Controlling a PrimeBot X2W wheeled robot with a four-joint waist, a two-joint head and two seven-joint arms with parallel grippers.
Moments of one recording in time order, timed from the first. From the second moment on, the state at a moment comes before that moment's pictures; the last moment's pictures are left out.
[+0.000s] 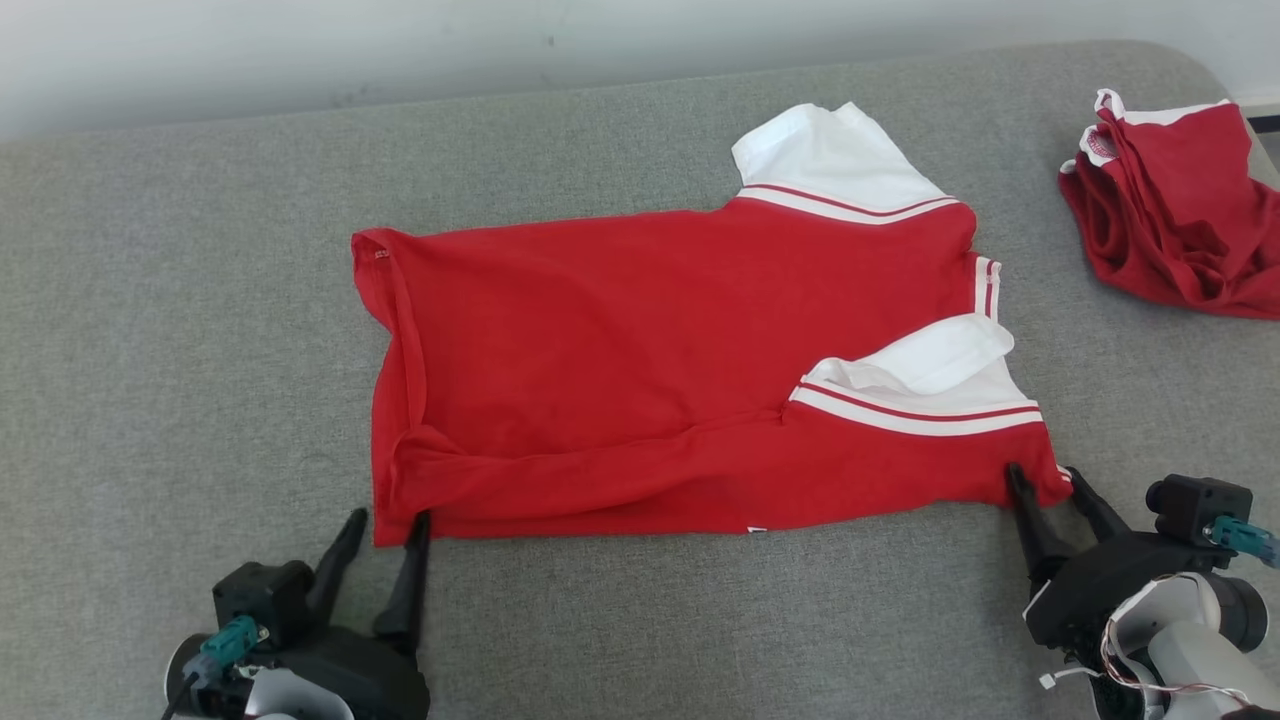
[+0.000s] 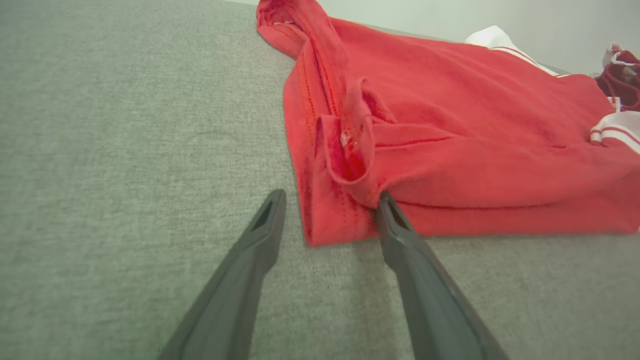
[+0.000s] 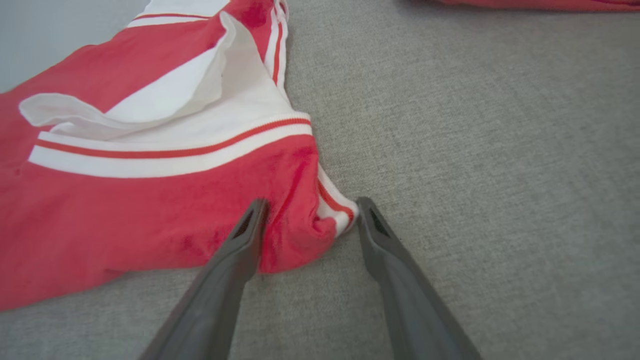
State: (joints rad) left arm -0.28 0.20 -0.27 0.49 -0.43 -0.07 -0.26; right arm -0.40 -0.36 0.33 0.71 0.72 0.13 -0.15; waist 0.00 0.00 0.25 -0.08
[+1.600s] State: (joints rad) left arm 0.06 0.14 -0.06 0.11 -0.29 -0.02 -0.26; right arm -0.02 -0.29 0.09 0.21 0.50 0.13 -0.25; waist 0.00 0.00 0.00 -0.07
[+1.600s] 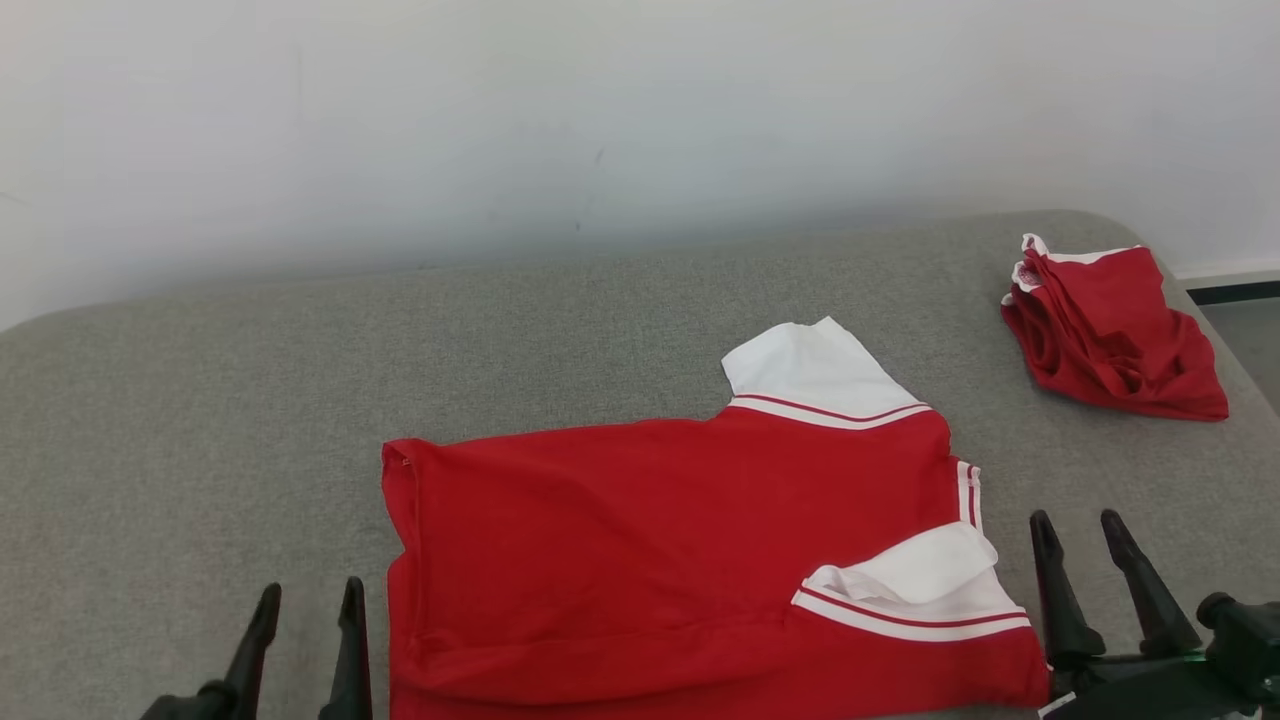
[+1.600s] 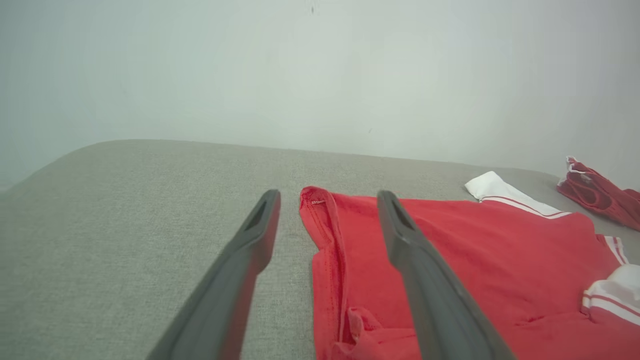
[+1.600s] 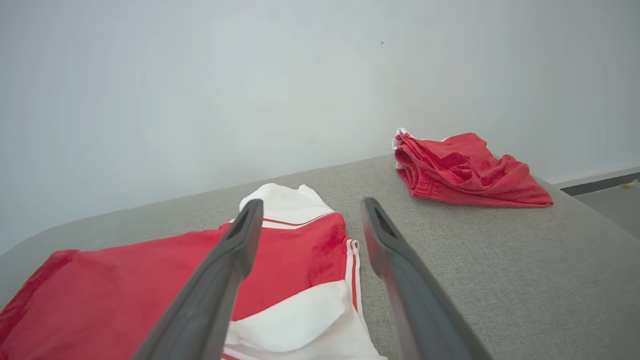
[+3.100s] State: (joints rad) left arm -0.63 0.29 -0.18 0.41 -0.39 -0.13 0.13; right arm -0.71 -0.37 0.29 0.58 0.51 0.13 -0.06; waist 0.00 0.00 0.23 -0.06
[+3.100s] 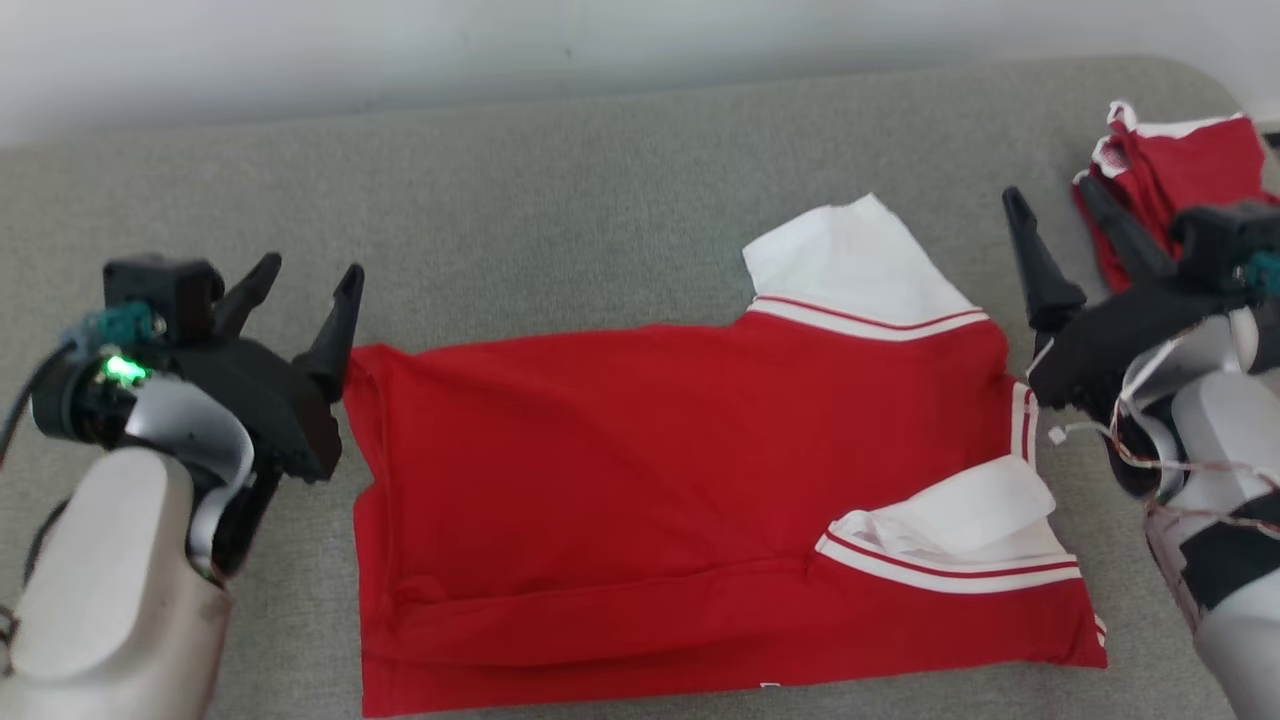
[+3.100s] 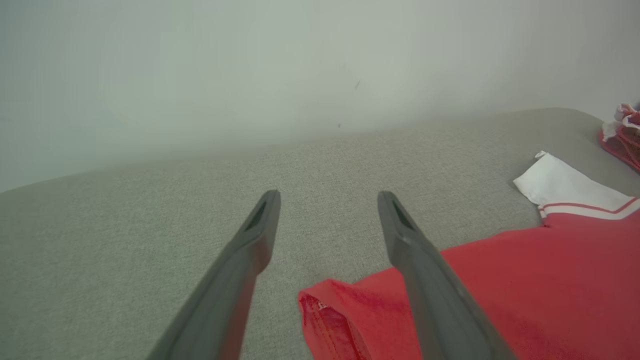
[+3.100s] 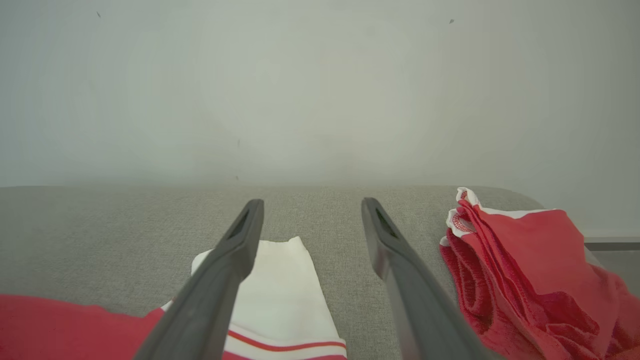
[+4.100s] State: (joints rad) left arm -0.85 0.28 -0.36 0.52 -0.56 -0.12 0.54; right arm -1.20 -0.39 0.69 1.07 0.65 0.13 0.16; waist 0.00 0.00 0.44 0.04
